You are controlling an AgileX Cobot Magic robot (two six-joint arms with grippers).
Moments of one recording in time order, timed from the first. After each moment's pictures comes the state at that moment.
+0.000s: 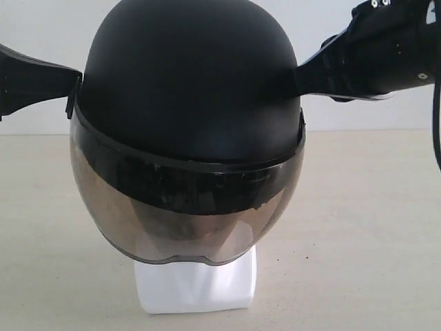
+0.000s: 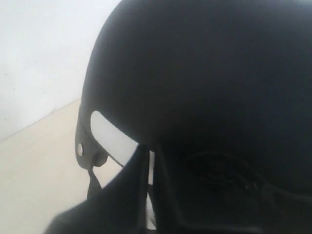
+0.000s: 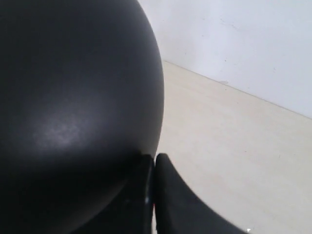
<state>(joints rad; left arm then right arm) 0.06 1.25 -0.91 1.75 -0.99 -1.50 0.40 1.21 -1.06 0.04 0.45 -0.05</state>
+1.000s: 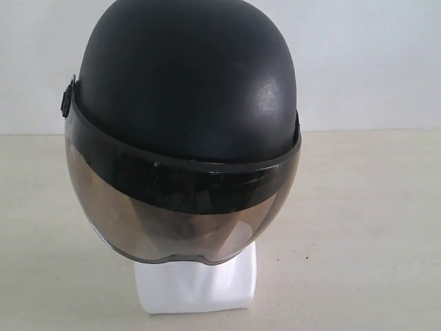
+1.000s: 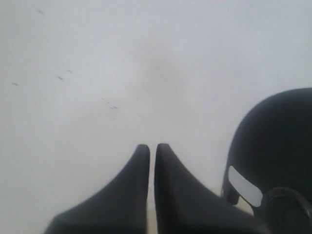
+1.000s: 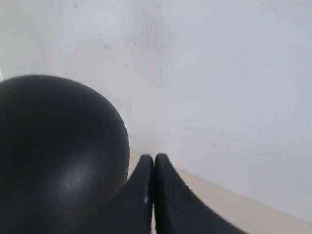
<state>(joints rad) 0.06 0.55 -0.63 1.75 -0.32 -1.65 0.40 0.76 -0.95 -0.18 0.38 0.09</state>
